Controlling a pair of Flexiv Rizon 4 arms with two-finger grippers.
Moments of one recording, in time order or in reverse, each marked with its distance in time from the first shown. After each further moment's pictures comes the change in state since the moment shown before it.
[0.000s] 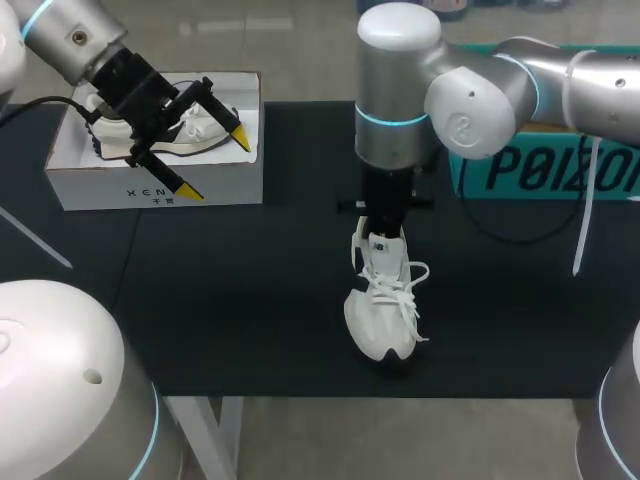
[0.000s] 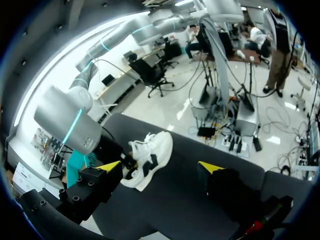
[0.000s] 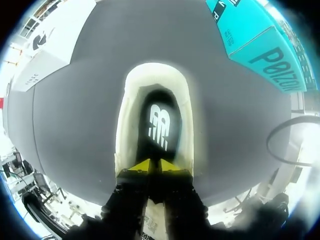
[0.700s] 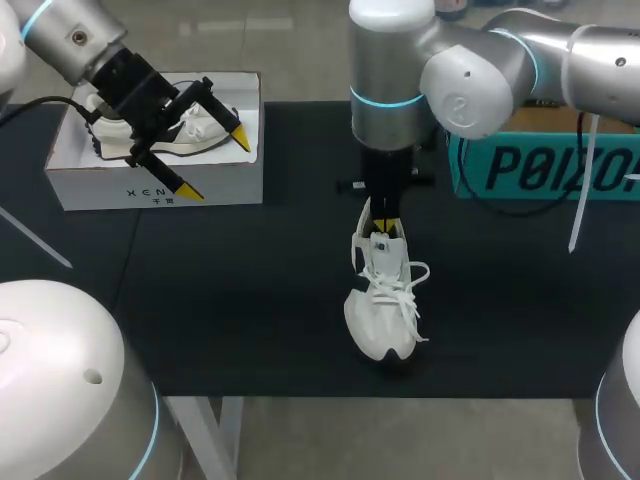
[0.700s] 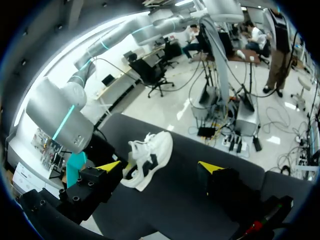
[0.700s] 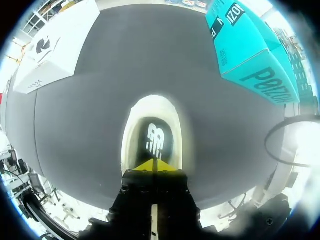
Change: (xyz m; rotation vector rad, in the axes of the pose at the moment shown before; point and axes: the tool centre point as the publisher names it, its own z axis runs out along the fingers) left arm 0.000 0.000 0.000 0.000 0.000 0.000; right arm -0.003 0.020 -0.026 -0.062 -0.040 -0.032
